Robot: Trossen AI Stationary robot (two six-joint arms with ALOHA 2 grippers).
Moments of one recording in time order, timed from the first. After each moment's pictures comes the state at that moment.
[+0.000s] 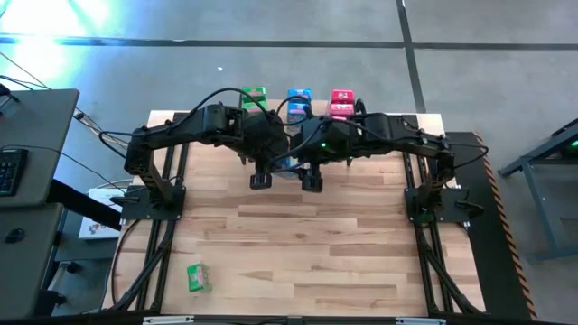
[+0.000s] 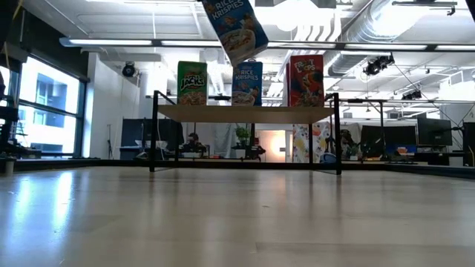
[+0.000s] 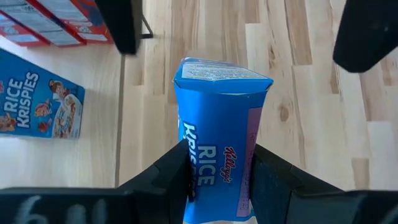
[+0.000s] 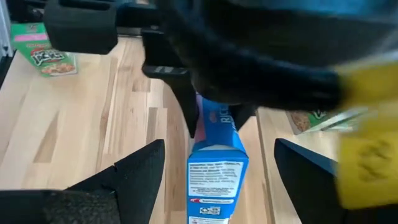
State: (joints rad) left arm 0.07 1.75 2.08 -1.34 -0.04 0.13; right arm 0.04 1.87 2.33 -1.22 0.18 -0.09
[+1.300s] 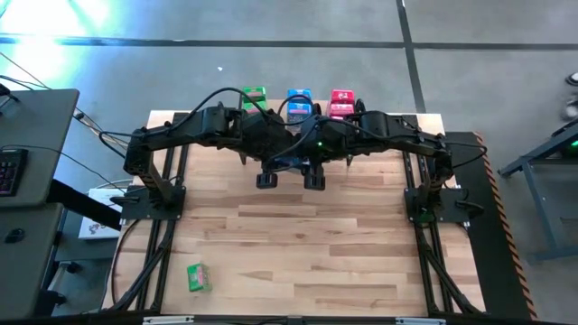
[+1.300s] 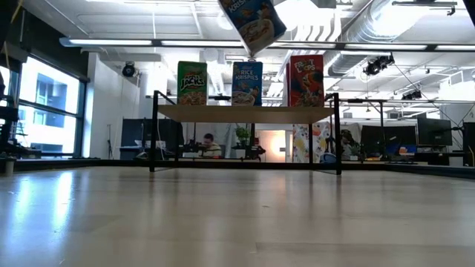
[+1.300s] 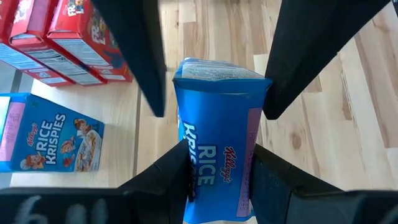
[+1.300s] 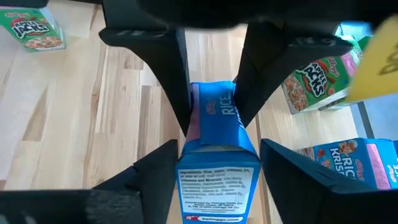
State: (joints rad) left arm 0.05 1.75 2.08 -1.22 -0.09 0.16; right arm 0.01 1.89 2.33 -1.30 0.18 -0.10
